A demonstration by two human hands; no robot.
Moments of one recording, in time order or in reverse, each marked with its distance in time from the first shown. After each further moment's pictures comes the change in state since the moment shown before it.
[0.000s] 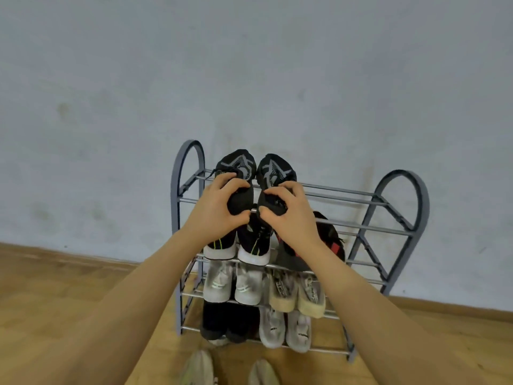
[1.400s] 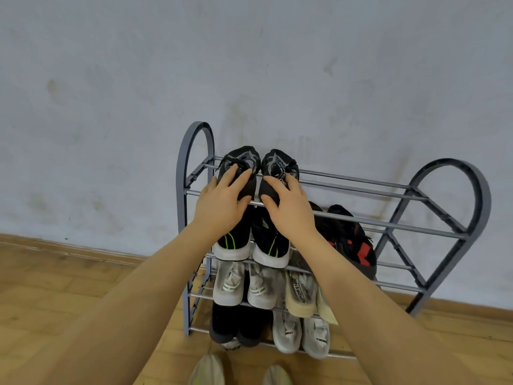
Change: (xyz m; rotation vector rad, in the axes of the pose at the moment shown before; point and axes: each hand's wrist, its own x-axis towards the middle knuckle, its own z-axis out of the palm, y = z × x) left_hand 0.037 -0.086 0.041 0.407 -0.006 -0.060; right_hand 0.043 0.034 0.082 -0.285 -0.150 0.103
